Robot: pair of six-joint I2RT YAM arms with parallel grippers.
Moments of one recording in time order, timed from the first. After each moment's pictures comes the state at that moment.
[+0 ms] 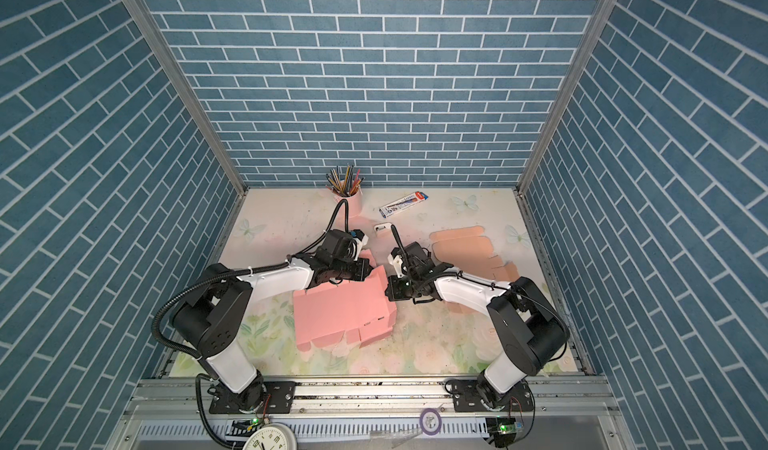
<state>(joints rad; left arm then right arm) -0.61 1.73 0.95 -0.05 0.33 -0.46 0.72 1.58 0.85 -0.26 -0.39 0.49</state>
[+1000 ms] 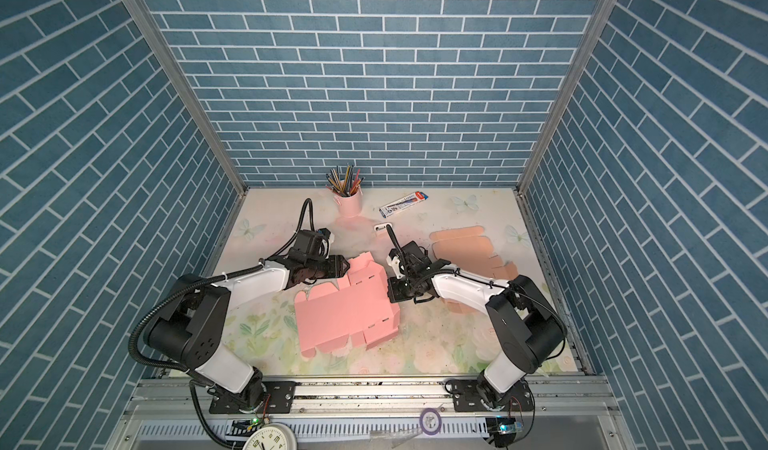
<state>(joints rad) -0.41 1.61 0.83 -0.11 0.21 -0.44 0.73 1.60 0.91 -0.36 -0.34 0.40</state>
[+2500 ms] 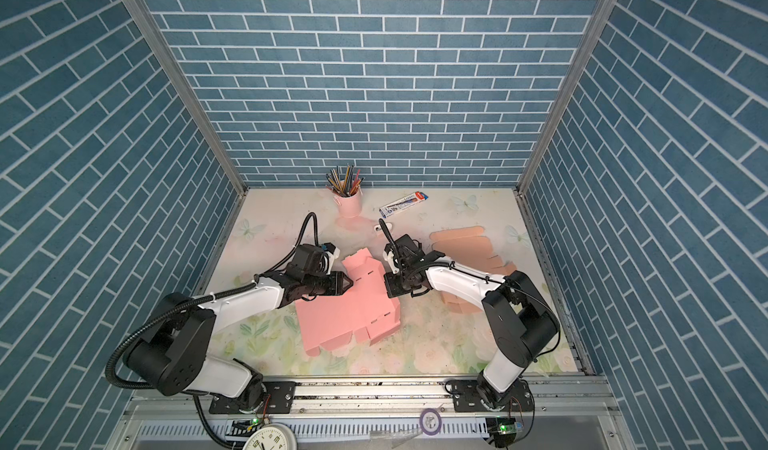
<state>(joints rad) -0.49 1.47 0.68 -0.09 0.34 -0.48 0.75 1.64 1.03 -0.49 -0.23 0.31</state>
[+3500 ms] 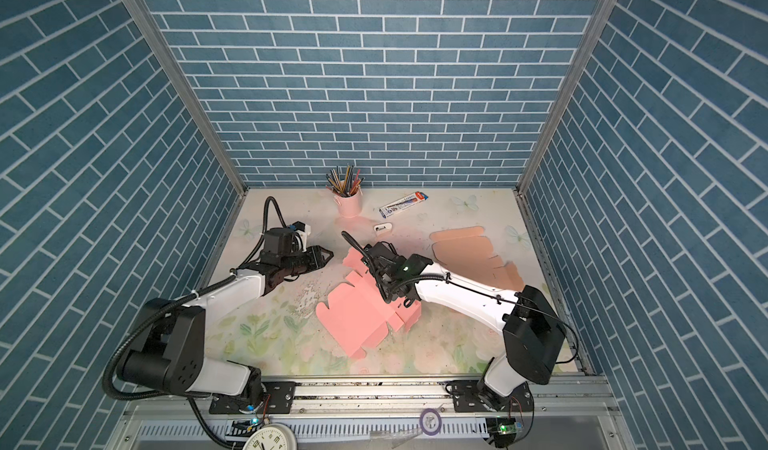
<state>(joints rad) -0.23 1.48 0.74 0.02 0.40 -0.55 1.00 1.56 1.19 -0.73 0.43 -0.06</state>
